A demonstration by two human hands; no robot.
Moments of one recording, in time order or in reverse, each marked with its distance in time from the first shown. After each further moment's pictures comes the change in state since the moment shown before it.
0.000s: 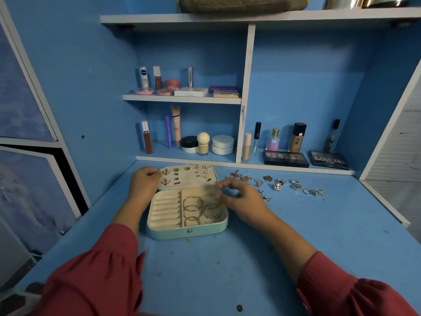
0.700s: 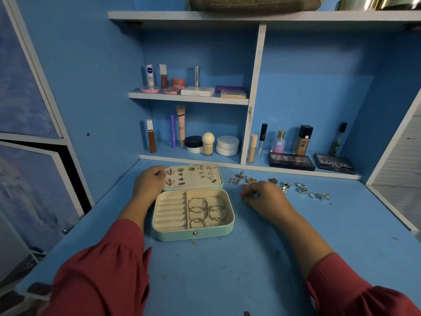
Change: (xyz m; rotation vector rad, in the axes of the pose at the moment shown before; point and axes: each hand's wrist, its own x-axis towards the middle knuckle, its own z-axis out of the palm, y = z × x) left_hand 0.017 -0.012 -0.002 0.244 -0.096 -0.005; right_hand 0.015 0.017 -0.036 -0.641 0.075 0.025
